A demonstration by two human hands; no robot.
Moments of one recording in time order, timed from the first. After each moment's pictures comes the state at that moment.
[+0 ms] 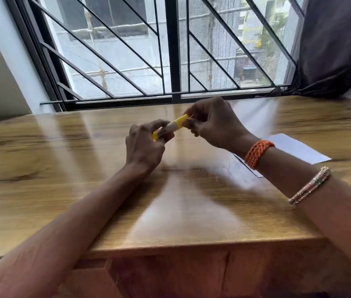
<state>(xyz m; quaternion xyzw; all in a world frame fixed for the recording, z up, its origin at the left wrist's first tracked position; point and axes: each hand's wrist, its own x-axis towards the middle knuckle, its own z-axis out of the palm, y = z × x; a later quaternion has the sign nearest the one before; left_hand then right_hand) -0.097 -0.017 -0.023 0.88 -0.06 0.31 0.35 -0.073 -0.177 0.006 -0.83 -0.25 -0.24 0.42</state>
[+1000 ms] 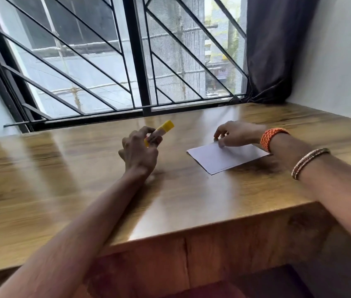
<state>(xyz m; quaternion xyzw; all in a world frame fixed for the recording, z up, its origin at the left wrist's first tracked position) -0.092 -0.077 -0.026 0.88 -0.02 0.28 0.39 -0.071 -0.311 0.011 -0.99 -0.04 0.00 0.12</state>
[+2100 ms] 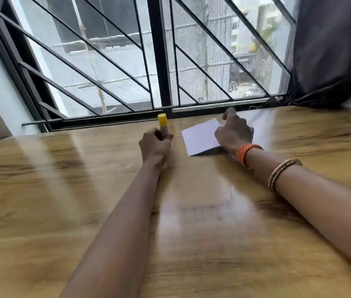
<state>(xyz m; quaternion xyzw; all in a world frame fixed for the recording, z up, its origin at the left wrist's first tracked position) 0.028 -0.065 -0.022 0.83 0.08 0.24 0.49 0.040 -0.238 -0.009 -0.91 0.06 -0.25 0.34</state>
